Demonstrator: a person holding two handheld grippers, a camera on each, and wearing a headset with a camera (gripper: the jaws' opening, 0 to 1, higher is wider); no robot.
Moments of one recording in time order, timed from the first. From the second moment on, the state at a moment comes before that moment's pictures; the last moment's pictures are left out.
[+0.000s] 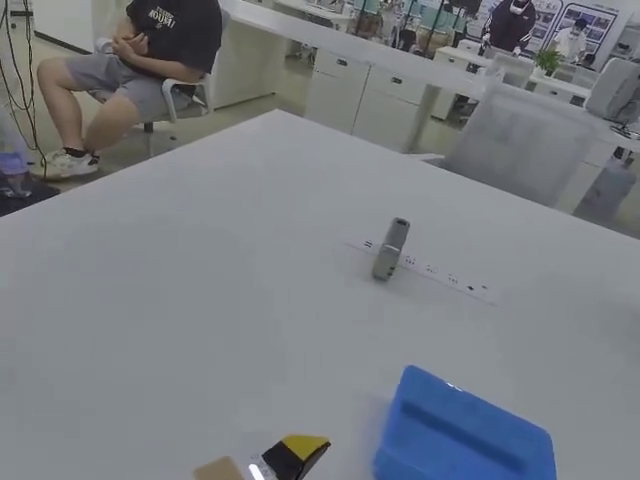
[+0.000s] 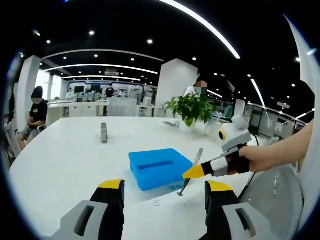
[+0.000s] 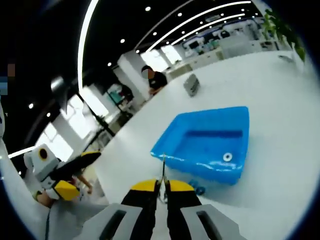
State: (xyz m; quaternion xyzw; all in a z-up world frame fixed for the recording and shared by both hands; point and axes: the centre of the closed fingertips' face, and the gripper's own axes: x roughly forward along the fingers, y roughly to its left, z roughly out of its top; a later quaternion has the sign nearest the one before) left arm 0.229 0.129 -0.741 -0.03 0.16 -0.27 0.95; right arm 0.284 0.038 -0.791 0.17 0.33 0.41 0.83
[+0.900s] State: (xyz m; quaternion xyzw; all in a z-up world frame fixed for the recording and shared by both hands) left arm 0.228 0.130 -0.743 -0.03 0.16 -0.27 0.95; right arm 0.368 0.033 -0.772 -0.01 0.29 0.39 0.87
